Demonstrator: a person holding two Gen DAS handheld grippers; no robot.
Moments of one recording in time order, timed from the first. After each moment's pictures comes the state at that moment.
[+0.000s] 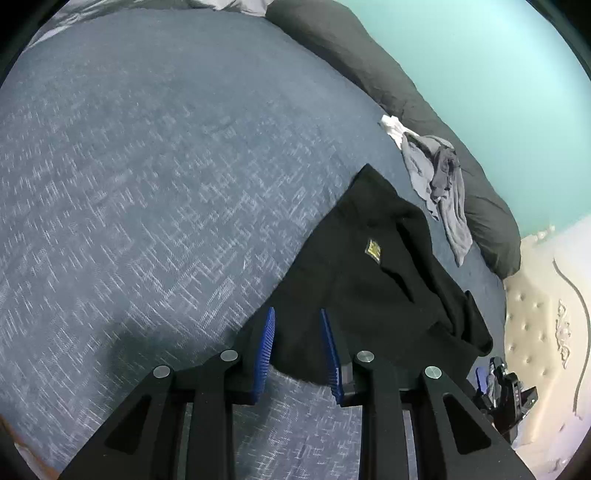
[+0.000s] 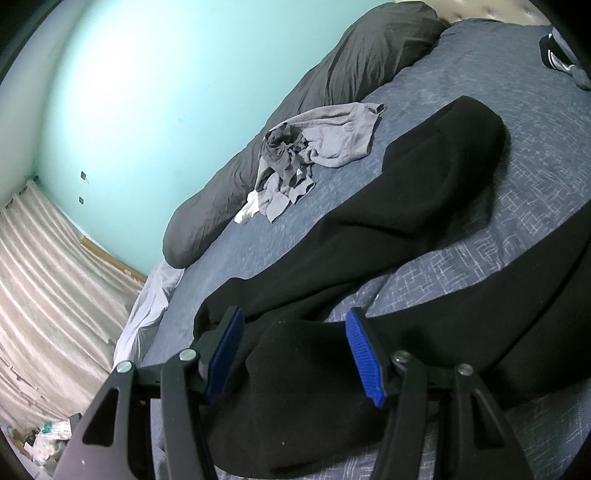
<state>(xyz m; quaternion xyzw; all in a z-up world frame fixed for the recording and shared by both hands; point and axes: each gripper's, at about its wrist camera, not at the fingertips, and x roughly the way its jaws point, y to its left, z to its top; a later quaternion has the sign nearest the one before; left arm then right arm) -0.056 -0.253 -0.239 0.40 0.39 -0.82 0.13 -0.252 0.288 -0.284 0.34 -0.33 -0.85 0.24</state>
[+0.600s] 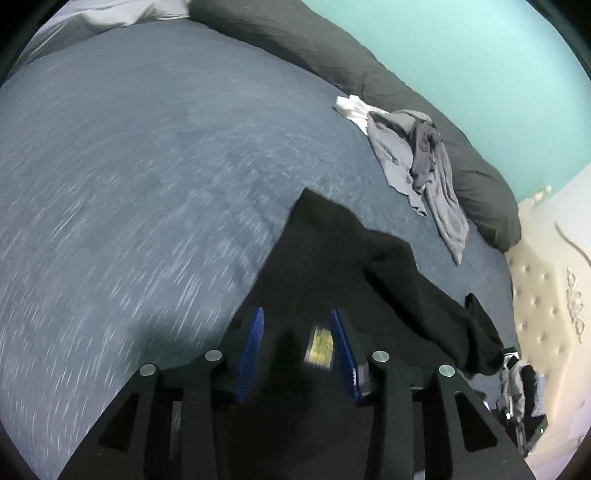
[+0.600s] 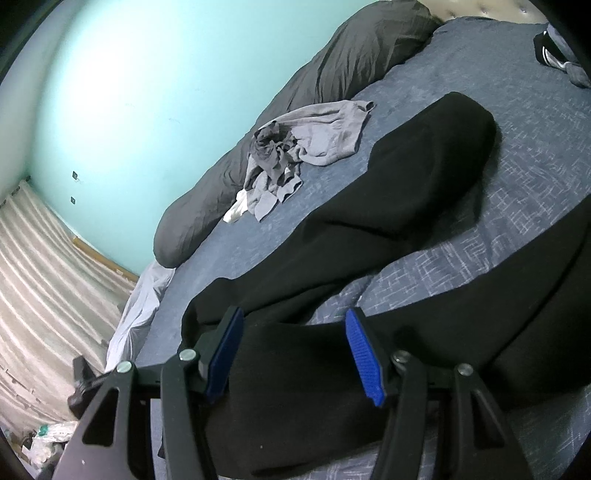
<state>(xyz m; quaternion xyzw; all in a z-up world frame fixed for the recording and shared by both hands) -0.238 -0.249 -0.244 0.42 0.32 -0.85 0.07 -0.259 0.297 -0.294 0.35 -0.32 -0.85 0.22</state>
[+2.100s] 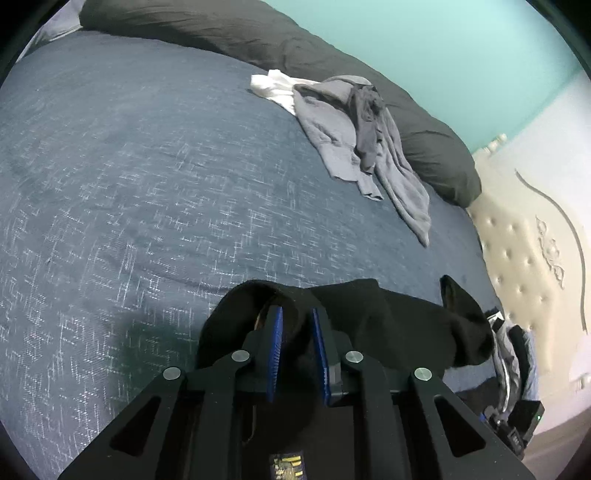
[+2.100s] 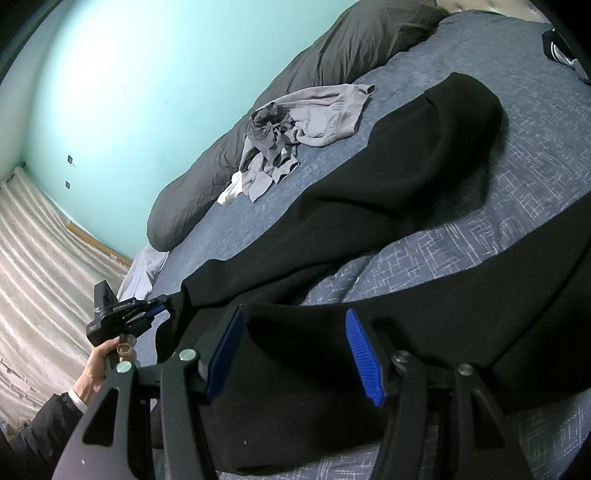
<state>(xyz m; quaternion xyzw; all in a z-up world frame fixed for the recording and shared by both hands) -0.352 -0.250 -0.258 0.44 0.28 -0.85 -0.08 -0.262 0.281 -0.308 0.38 -0.30 -0.84 0.23</state>
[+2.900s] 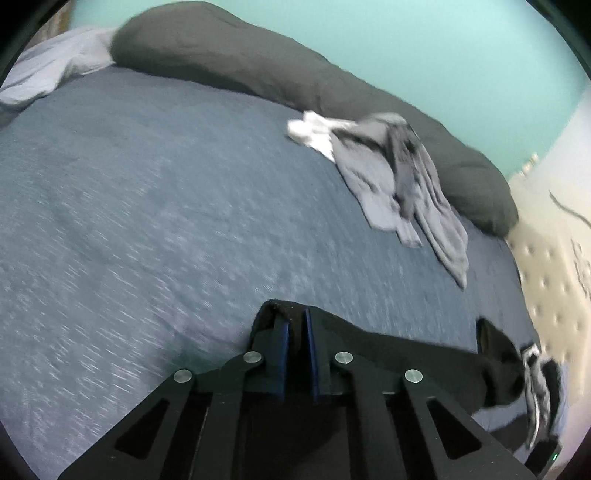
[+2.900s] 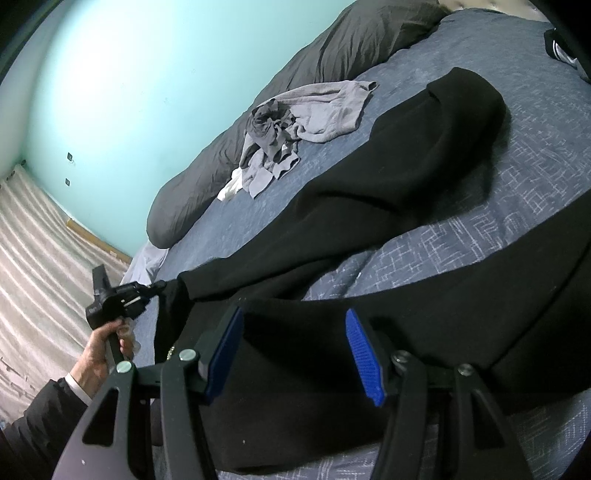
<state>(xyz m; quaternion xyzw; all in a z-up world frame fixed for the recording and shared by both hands) -0.365 -0.271 -0.223 0.40 0.24 -0.88 0.03 -0.263 0.280 -0.311 0.38 -0.30 -0.84 0.23</state>
